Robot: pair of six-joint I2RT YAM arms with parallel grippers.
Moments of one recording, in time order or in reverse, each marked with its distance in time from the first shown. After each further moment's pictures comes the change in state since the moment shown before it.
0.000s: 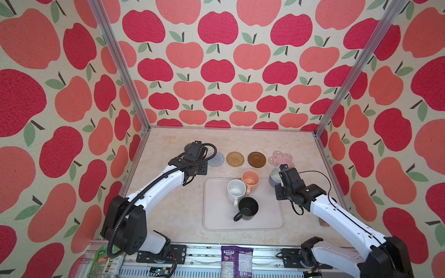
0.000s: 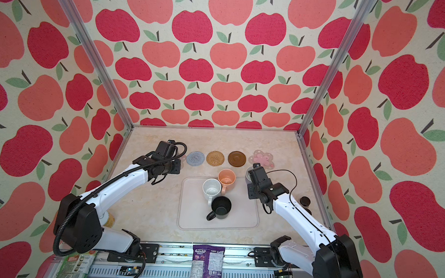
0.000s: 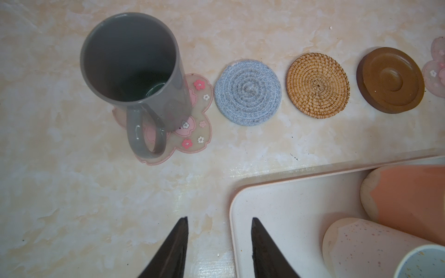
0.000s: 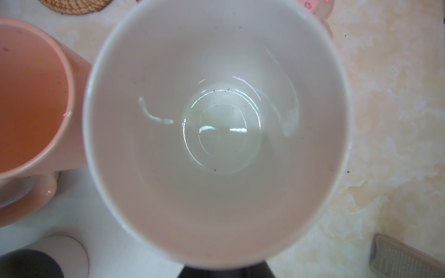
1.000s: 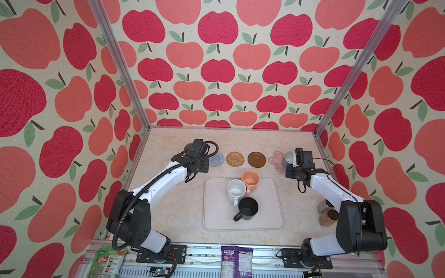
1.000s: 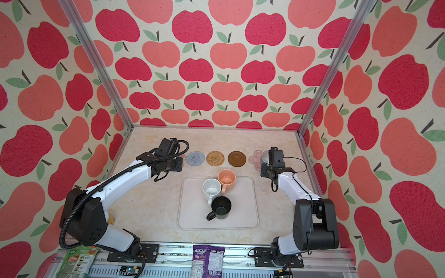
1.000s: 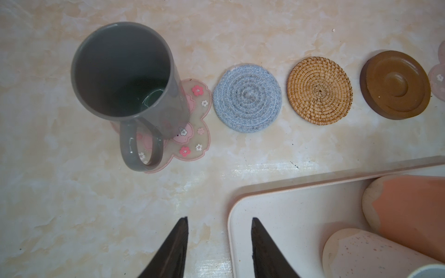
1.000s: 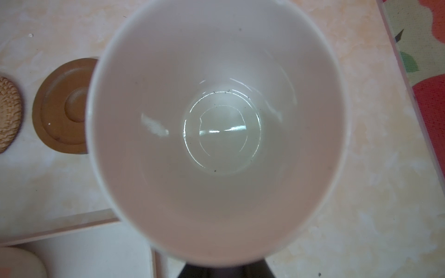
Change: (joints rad) left arm 0.002 0.073 0.058 -0.012 -0.003 0.000; right arm -0.373 0.370 0.156 0.335 -0.143 -0.113
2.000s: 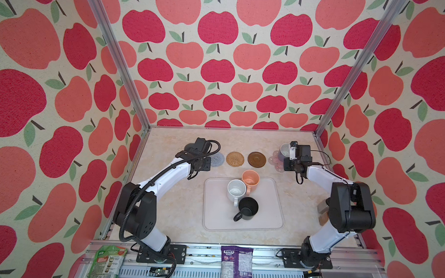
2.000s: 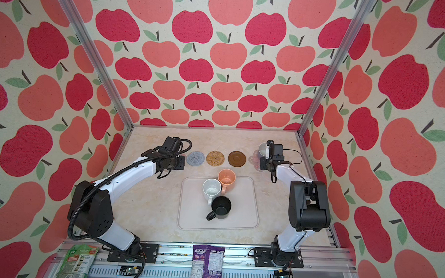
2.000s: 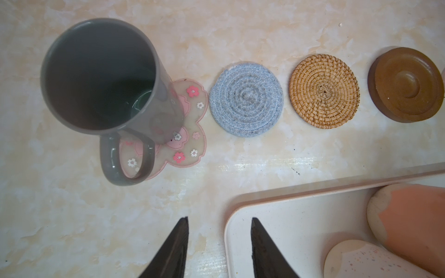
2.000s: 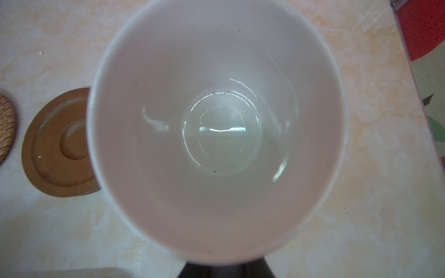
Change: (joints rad) left arm 0.001 0.077 0.051 -0.002 0.009 -0.004; right arm -0.042 0.180 0.104 0.141 -0.082 -0.150
